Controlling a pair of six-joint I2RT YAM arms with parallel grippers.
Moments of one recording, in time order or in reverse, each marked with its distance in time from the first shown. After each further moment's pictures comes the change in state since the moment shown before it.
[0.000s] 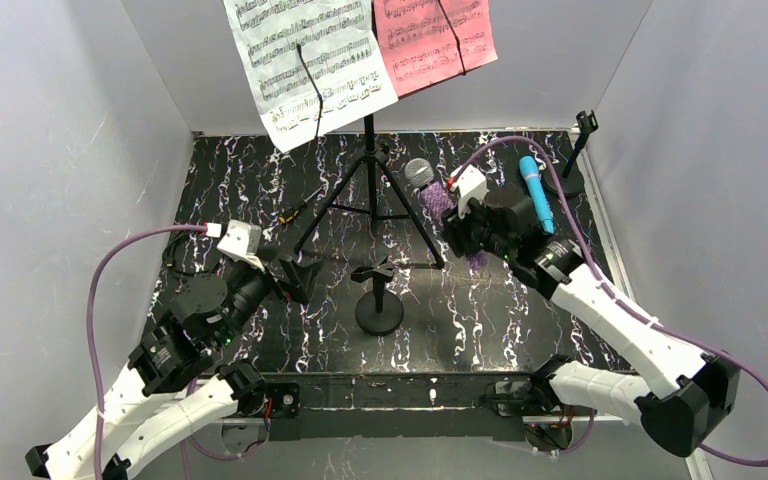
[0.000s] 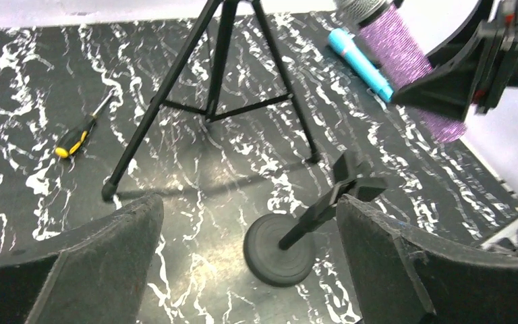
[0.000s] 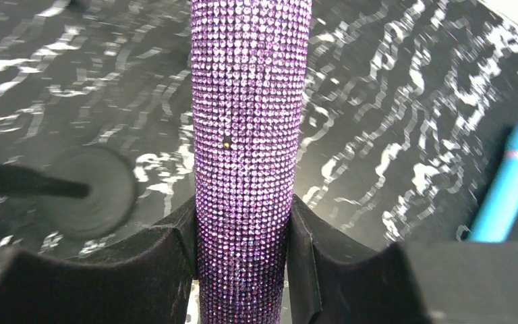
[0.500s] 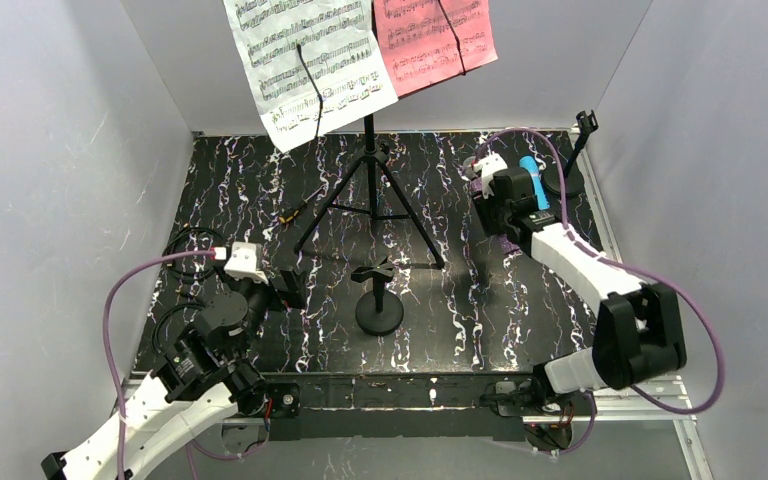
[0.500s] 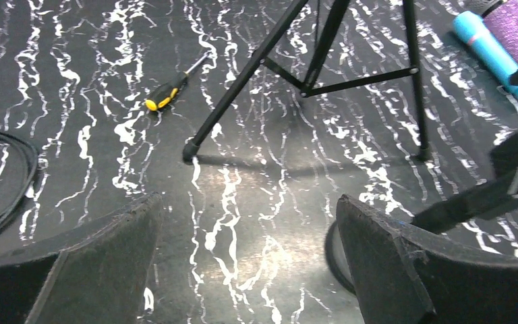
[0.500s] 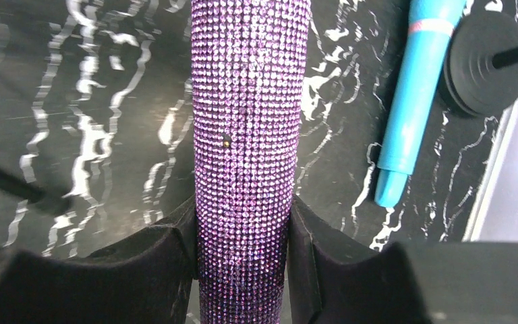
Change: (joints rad) left arm 0.015 -0.150 -0.274 0.034 -0.246 0.020; right arm -0.344 0.312 -0.036 0.117 0.138 -0.092
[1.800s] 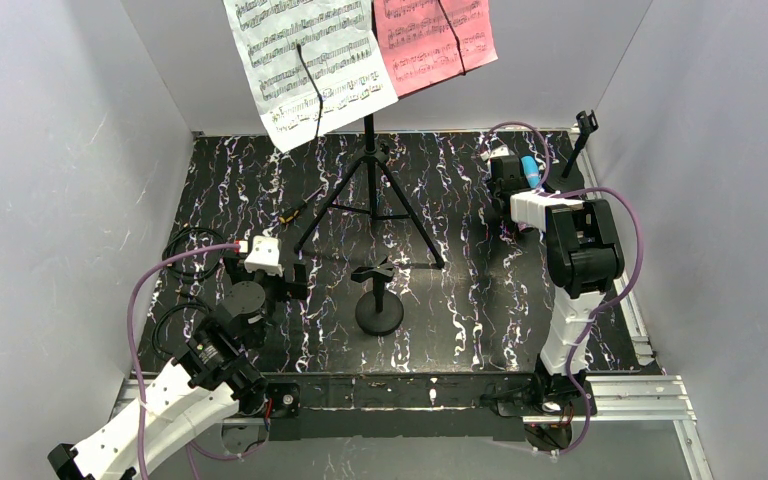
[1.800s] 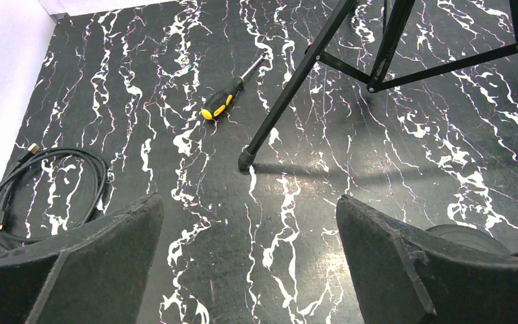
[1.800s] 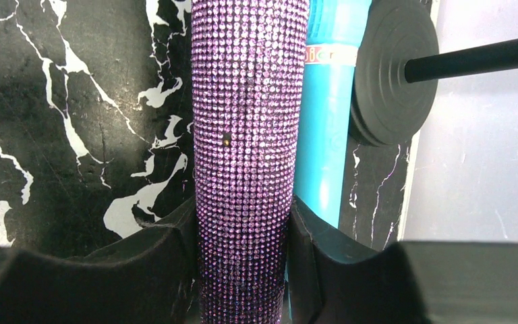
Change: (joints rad) left arm 0.060 0.109 -0.095 0.180 -0.083 0.221; right arm -0.175 0.629 0.245 0.313 0.337 -0.184
